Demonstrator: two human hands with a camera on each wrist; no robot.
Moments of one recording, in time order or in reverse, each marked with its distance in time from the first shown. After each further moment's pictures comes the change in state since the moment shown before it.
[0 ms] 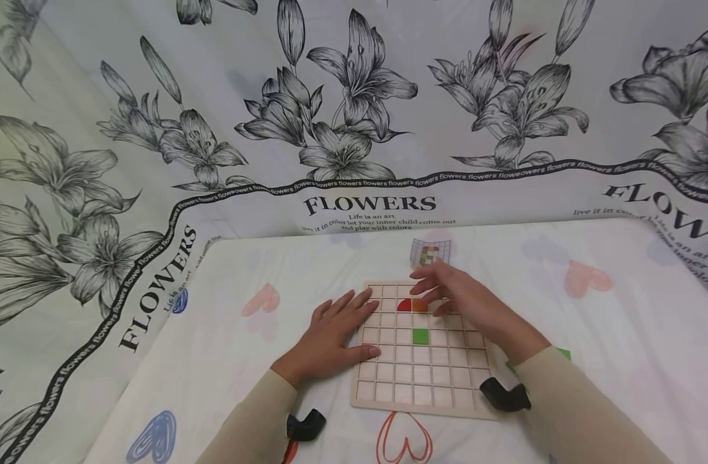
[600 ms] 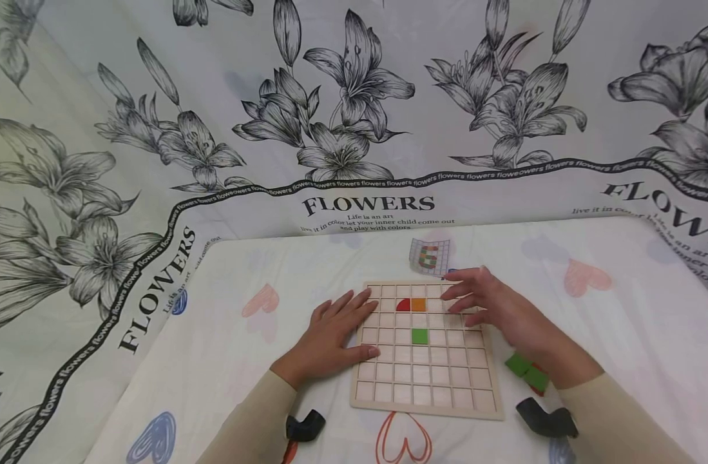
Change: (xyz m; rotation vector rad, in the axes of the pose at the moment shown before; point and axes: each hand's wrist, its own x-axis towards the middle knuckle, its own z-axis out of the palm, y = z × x) left_hand 0.000 0.001 -0.001 -0.011 0.003 0.008; right_hand -0.047 0.011 -0.030 0.040 -0.011 -0.135
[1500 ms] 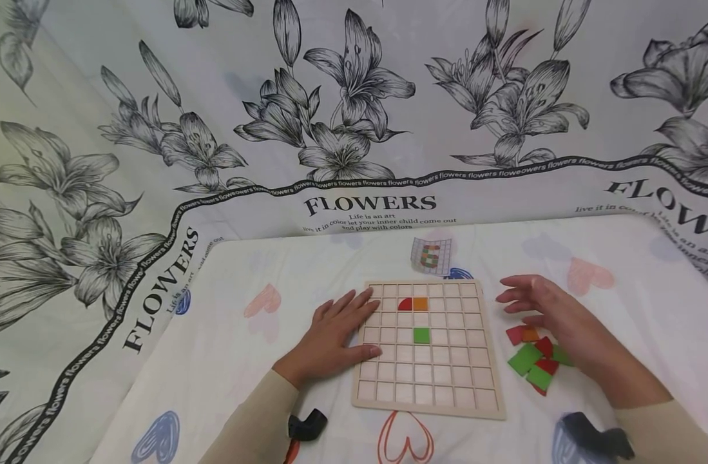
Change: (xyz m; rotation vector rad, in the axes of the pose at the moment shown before) left_hand 0.001 0.001 0.001 -0.003 -0.002 -0.012; right_hand -0.051 0.038 -0.046 -0.141 0.166 0.022
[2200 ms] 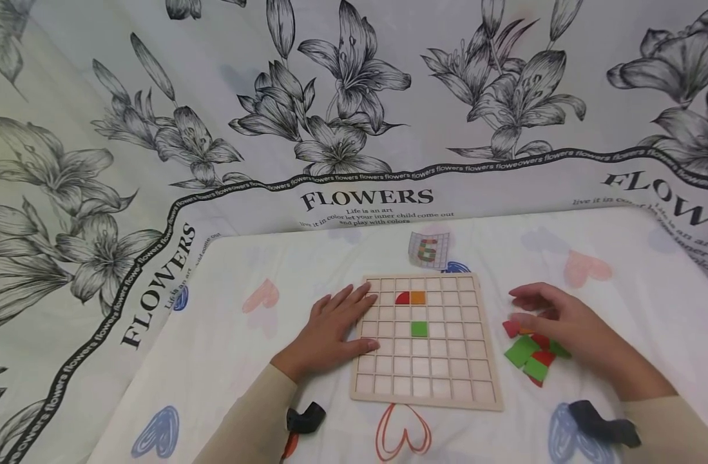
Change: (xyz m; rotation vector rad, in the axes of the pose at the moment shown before) left_hand 0.001 0.001 0.000 0.010 -0.007 -0.003; right_hand -0.012 0.026 -0.014 -0.279 0.024 0.156
